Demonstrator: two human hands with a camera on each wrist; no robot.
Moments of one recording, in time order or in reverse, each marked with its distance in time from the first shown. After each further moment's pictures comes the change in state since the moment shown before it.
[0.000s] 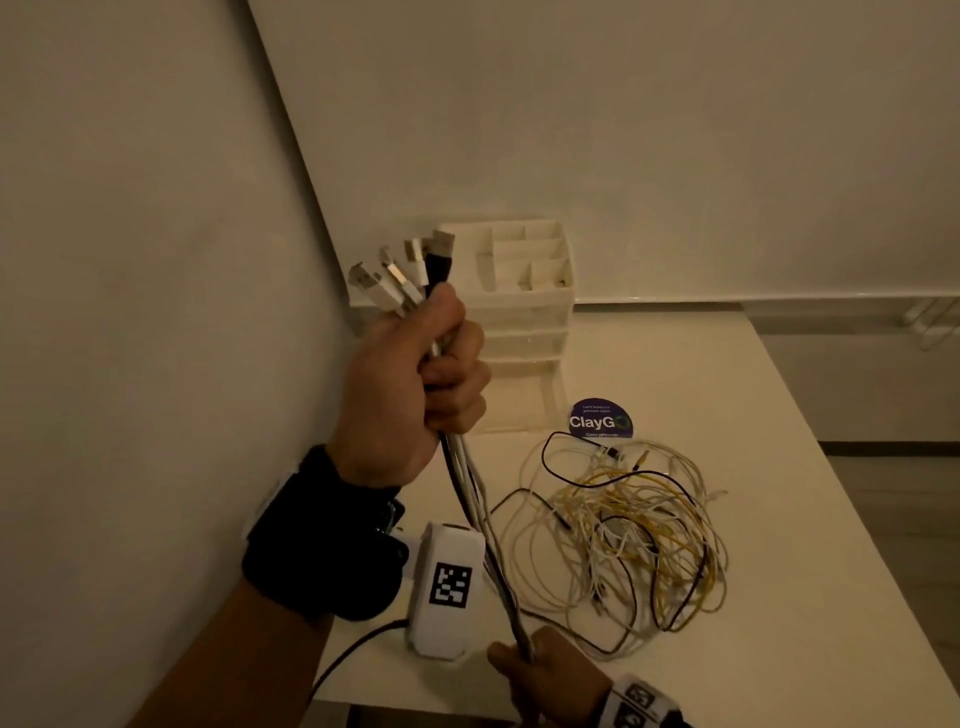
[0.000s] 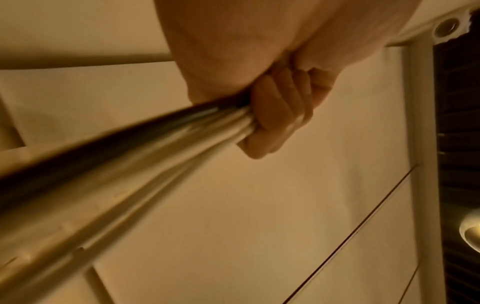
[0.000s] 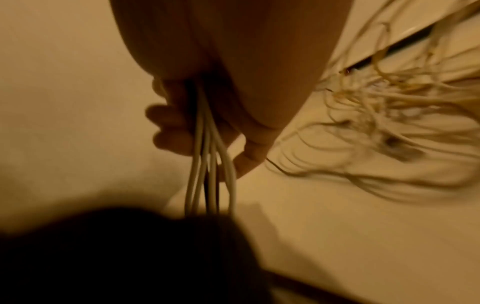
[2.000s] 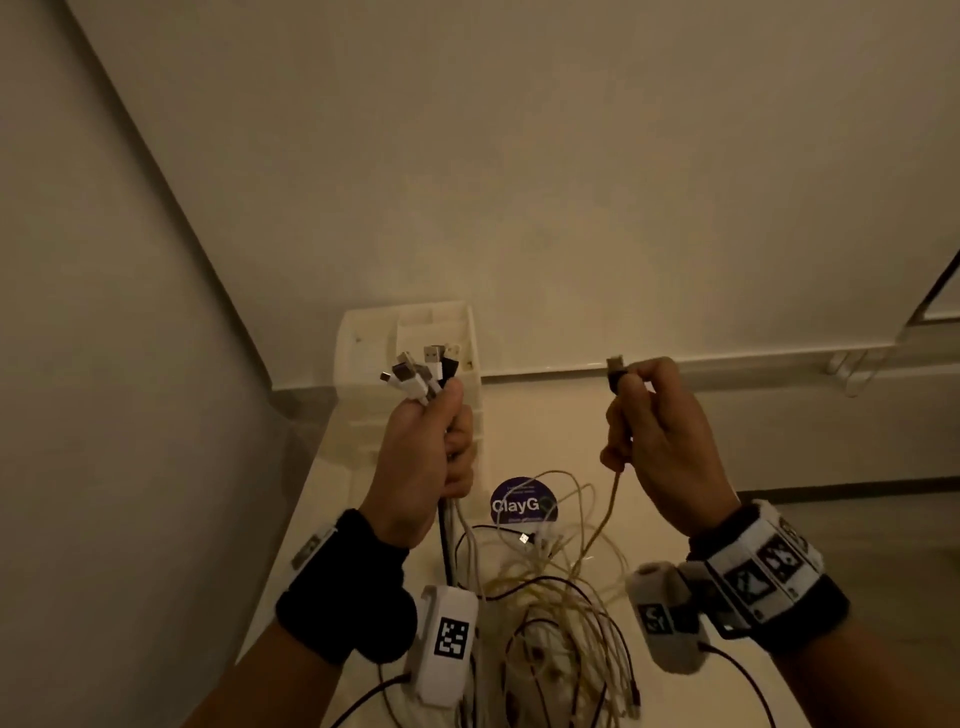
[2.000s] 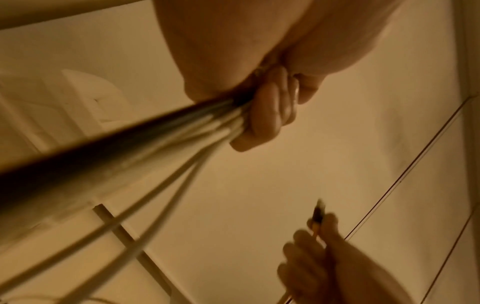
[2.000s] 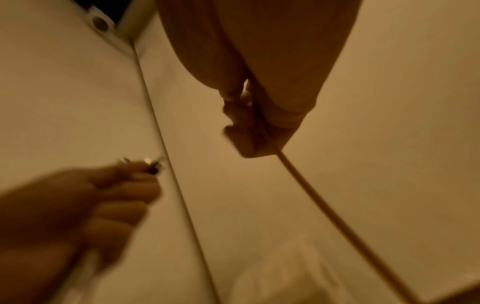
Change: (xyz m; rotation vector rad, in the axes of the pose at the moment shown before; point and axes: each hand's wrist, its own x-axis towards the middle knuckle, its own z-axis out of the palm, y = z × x) left_hand 0.120 -0.091 0.070 0.308 0.211 -0.044; right_hand -0.097 -0.093 -0.300 0.418 0.834 -0.657
